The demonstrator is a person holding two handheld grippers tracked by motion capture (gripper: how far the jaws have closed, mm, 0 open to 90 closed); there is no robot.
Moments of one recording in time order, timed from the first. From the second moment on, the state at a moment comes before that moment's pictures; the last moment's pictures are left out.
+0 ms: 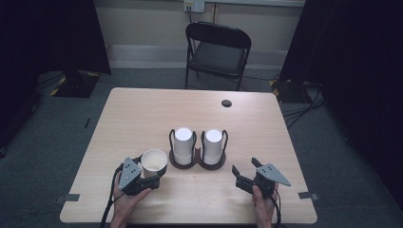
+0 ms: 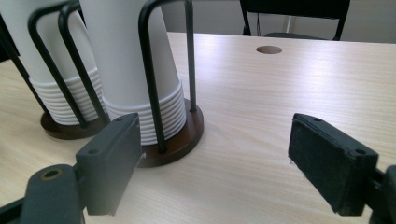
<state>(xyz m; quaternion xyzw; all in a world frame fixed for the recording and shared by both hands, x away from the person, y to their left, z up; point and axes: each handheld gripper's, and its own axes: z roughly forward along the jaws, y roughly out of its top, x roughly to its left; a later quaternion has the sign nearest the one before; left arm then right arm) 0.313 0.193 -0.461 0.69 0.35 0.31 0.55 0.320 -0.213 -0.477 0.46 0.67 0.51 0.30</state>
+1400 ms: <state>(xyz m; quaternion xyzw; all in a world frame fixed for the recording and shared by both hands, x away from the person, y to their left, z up) 0.432 0.208 -0.458 0.65 0.43 0.34 0.52 0.319 -0.200 -0.494 0.43 0.67 0.52 0.31</state>
